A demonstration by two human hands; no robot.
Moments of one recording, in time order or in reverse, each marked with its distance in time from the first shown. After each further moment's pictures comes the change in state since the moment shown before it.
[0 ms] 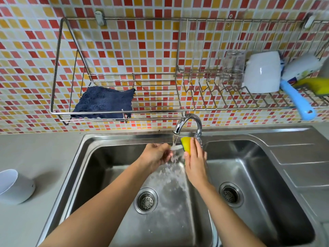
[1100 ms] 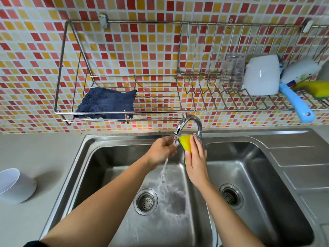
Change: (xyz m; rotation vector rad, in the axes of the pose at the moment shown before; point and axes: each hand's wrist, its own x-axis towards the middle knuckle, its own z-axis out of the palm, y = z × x) left_hand 0.010 0.001 0.003 0.435 -0.223 0.286; right_hand 0.004 0.003 -0.003 0.142 0.112 -0.090
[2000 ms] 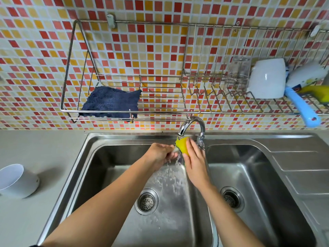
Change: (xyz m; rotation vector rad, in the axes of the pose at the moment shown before) left_hand -0.010 0.007 -0.002 -0.439 0.176 -0.269; right_hand 0.002 -0.001 0.003 -0.081 -0.030 -0.088
